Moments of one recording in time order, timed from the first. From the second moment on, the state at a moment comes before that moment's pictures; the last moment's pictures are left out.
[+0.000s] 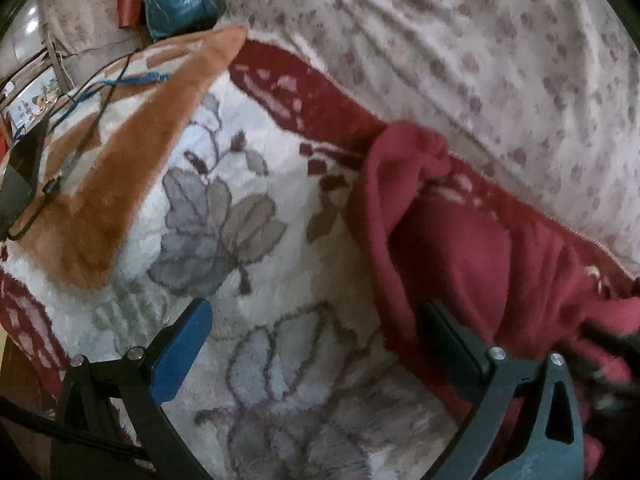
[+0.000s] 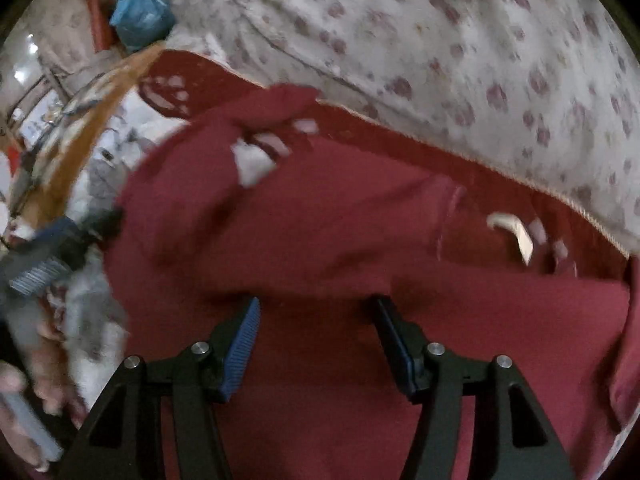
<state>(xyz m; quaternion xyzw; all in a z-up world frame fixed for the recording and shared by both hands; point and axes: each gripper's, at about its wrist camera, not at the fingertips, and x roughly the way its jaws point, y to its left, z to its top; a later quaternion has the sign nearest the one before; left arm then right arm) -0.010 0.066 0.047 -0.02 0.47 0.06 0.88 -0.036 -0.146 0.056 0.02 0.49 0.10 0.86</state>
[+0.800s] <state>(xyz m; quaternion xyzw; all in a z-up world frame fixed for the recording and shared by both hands) 0.006 0.095 0.032 -0.08 0.51 0.08 0.85 0.210 -0.012 0.014 0.07 0.58 0.17 0.80</state>
